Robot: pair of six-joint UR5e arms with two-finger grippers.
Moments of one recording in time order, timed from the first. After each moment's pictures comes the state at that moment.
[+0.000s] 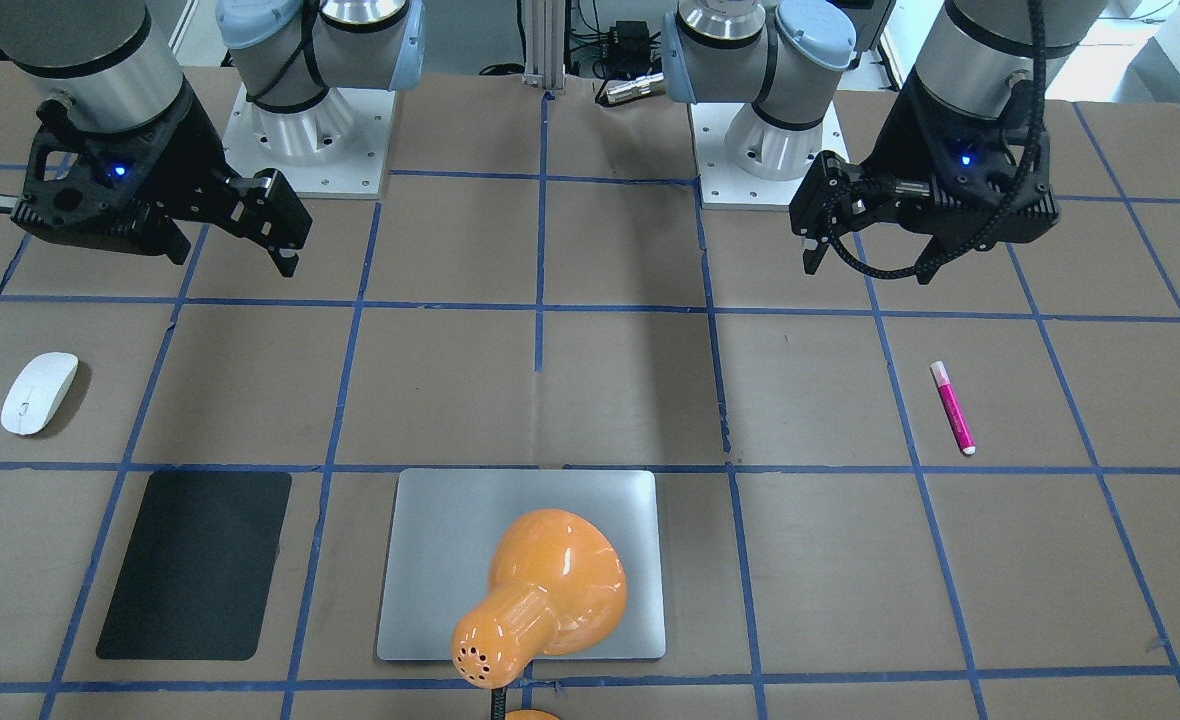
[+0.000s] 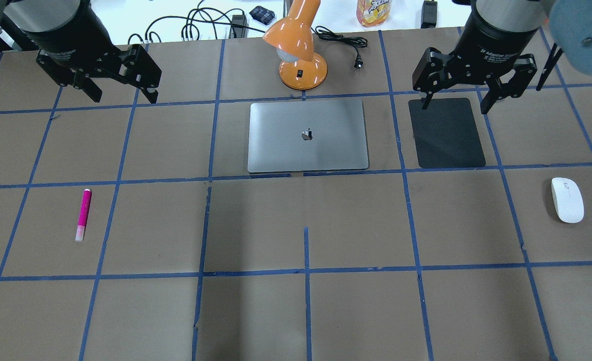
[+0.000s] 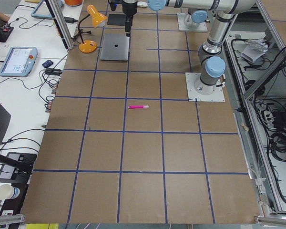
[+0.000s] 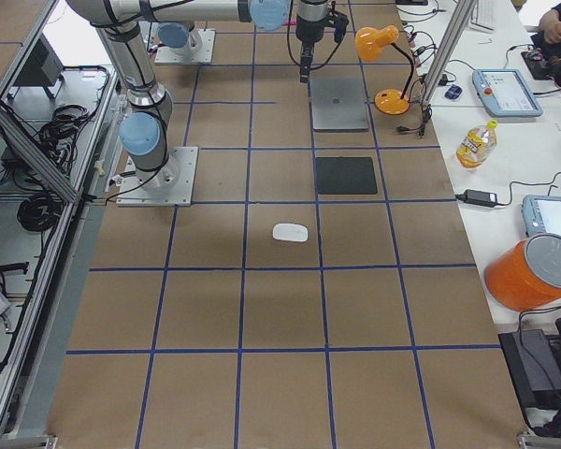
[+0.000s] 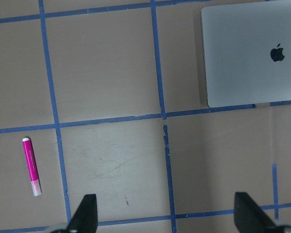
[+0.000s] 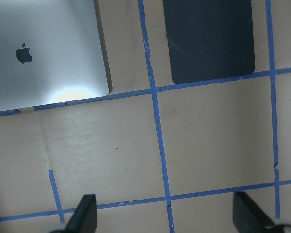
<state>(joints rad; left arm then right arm) -1.52 -1.60 -1.48 -1.58 1.56 0.13 1.55 -1.54 1.53 -1.54 -1.55 0.12</state>
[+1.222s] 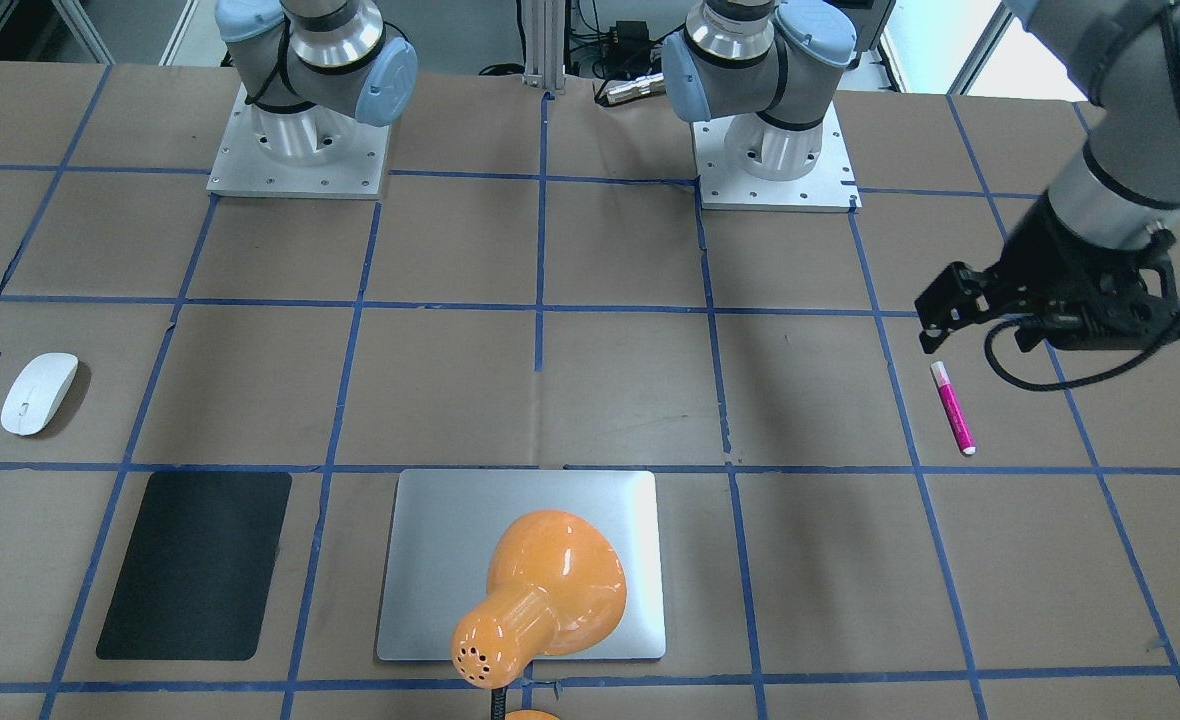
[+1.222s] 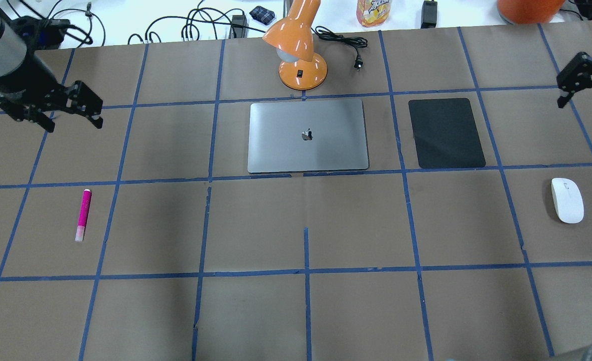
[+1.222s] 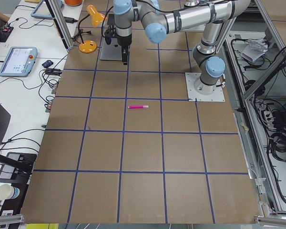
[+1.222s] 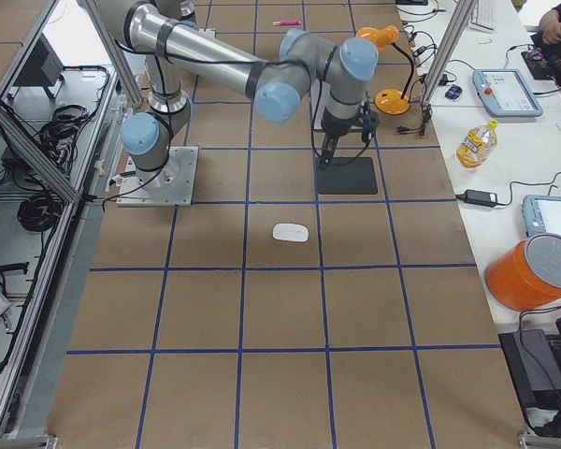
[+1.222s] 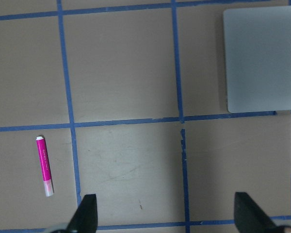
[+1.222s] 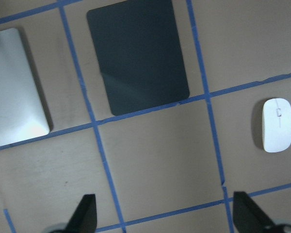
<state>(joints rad) -1.19 -1.66 -1.69 -1.35 1.57 0.31 1.05 -1.31 1.49 -1.64 -1.64 -0.25</state>
